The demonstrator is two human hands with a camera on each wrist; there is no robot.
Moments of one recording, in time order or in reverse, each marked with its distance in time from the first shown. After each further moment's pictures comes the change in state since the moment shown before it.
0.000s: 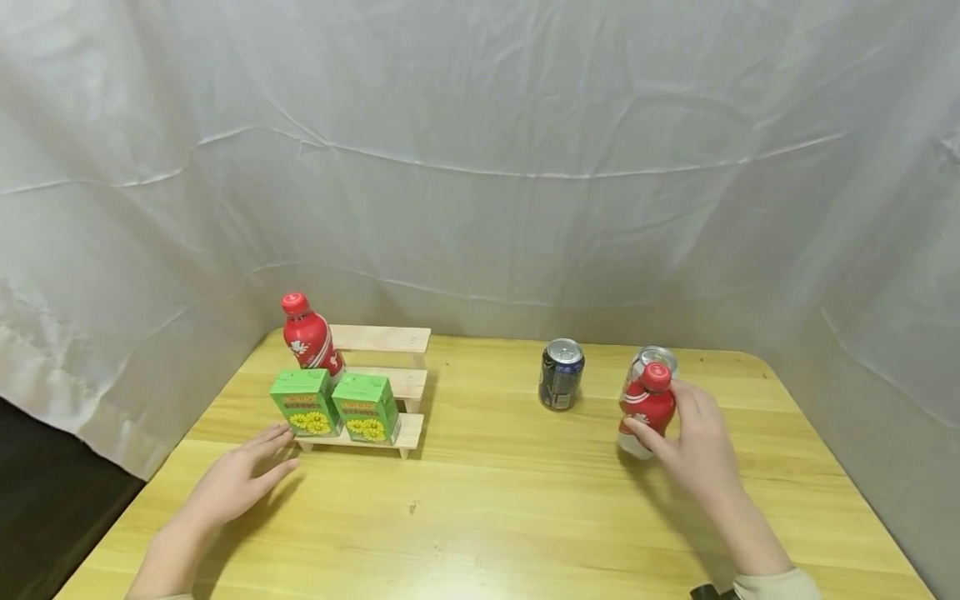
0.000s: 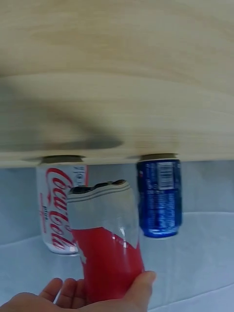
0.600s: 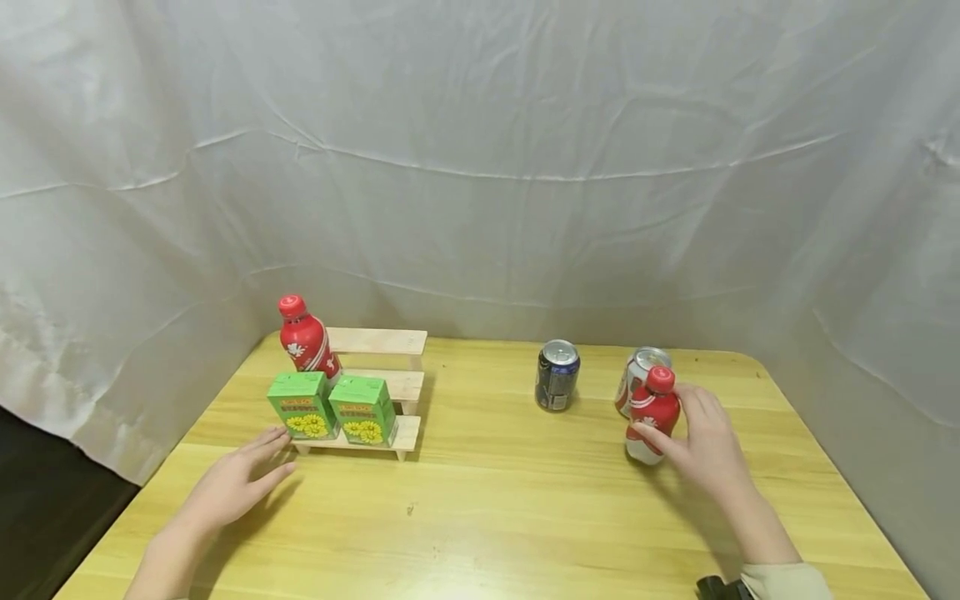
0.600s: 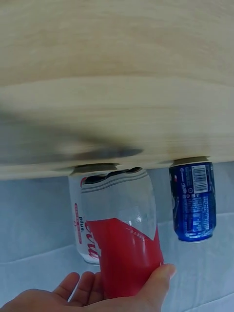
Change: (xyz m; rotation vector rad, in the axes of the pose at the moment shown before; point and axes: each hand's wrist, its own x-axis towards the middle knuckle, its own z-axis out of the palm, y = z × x) left_hand 0.000 0.005 -0.004 0.004 0.010 0.004; right_hand -0.004 0.025 -0.007 -0.014 -0.148 0.072
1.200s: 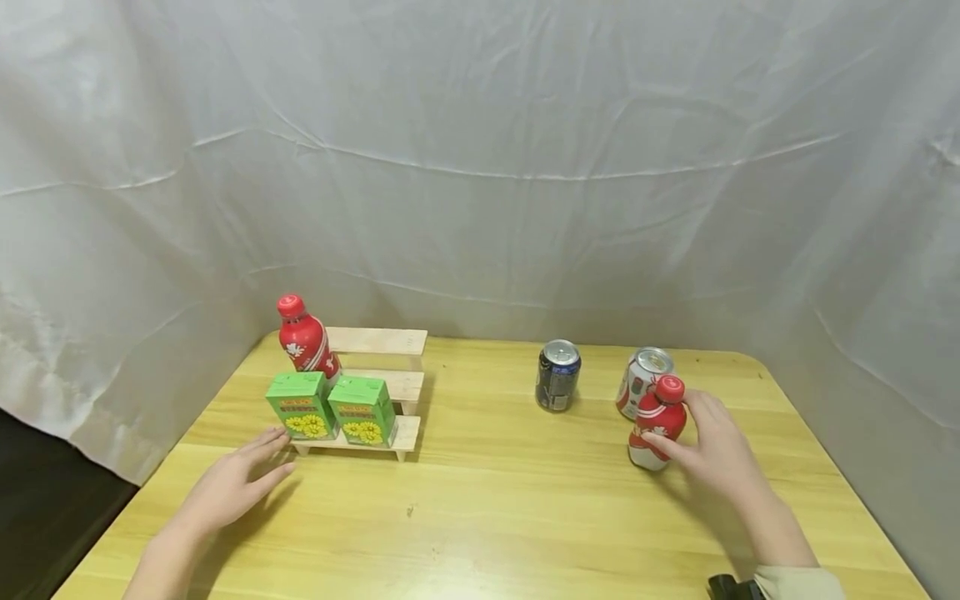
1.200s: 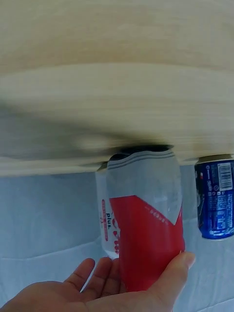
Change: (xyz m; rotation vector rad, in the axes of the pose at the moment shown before) left_hand 0.000 -0.001 0.000 0.001 -0.027 -0.025; right_hand -0.003 0.014 -0.008 -0.005 -0.125 0.043
